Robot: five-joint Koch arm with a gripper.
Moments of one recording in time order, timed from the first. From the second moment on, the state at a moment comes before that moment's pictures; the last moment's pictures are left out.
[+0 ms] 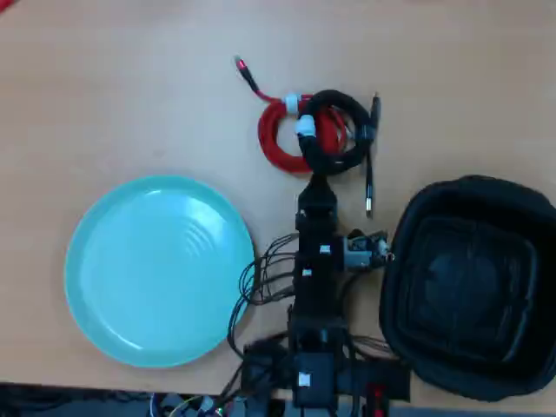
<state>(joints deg) 87.5 108.8 168.5 -13.2 1.5</state>
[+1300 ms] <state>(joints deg) 83.2 110.5 167.3 -12.0 0.6</state>
